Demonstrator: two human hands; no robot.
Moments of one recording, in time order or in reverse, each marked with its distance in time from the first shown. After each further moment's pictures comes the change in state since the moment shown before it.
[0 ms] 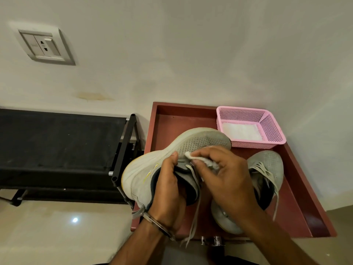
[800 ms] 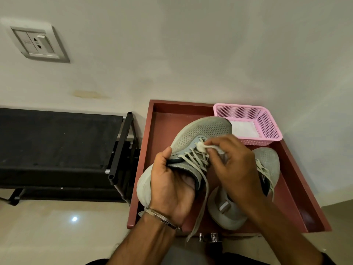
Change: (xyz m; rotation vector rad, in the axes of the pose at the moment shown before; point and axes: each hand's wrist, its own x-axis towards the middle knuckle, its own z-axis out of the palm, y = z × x) left_hand 0.009 -0.001 0.004 -0.227 0.018 -0.050; right_hand 0.010 0.028 -0.015 -0.190 0.063 -0.063
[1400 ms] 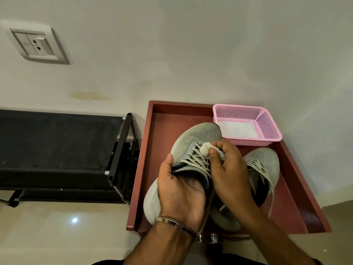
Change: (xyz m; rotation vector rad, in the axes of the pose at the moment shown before) left_hand -0.007 -0.019 0.010 -0.148 0.071 0.024; right_hand -0.011 -0.001 0.019 0.100 0.072 0.379
